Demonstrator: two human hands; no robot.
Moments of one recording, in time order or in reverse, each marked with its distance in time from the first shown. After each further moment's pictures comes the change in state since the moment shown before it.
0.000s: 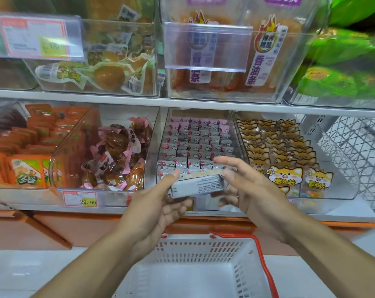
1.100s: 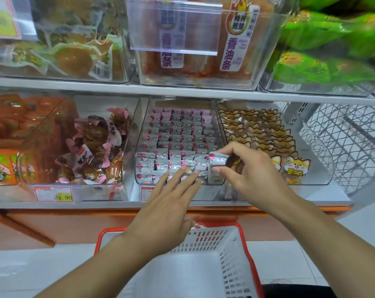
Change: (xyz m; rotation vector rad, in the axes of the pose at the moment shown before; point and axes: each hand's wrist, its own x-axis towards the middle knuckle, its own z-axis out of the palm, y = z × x) left_hand 0.030 -0.055 0.006 1.869 -0.263 0.834; right_hand 0.002 -0.005 -0.044 -1.109 0.303 -0.429
